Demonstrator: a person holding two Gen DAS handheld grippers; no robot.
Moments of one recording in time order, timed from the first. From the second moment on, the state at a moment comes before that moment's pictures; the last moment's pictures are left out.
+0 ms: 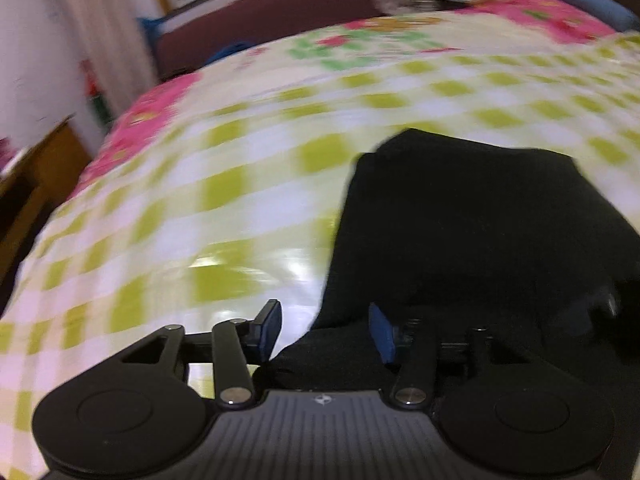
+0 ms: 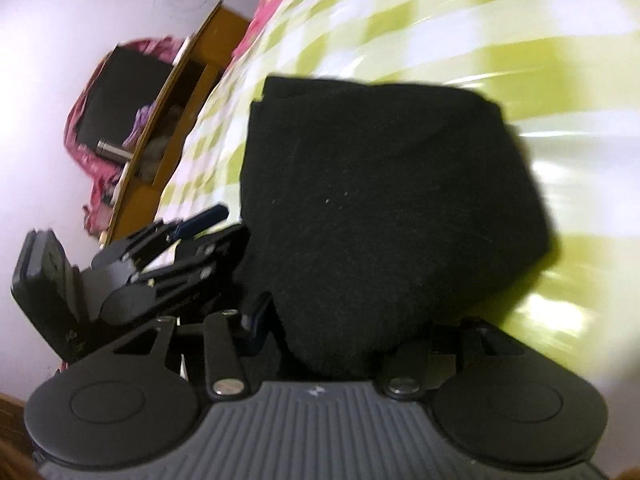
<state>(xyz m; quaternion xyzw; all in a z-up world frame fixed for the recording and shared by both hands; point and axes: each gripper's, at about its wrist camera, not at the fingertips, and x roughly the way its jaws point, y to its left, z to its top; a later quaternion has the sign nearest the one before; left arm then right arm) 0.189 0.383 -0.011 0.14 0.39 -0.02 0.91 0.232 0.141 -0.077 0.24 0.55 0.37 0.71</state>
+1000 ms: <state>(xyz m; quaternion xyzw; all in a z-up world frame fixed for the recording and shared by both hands) 0.247 0.402 -0.025 0.12 0.33 0.13 0.93 0.224 0.169 -0.019 -0.01 0.34 0.32 0.89</state>
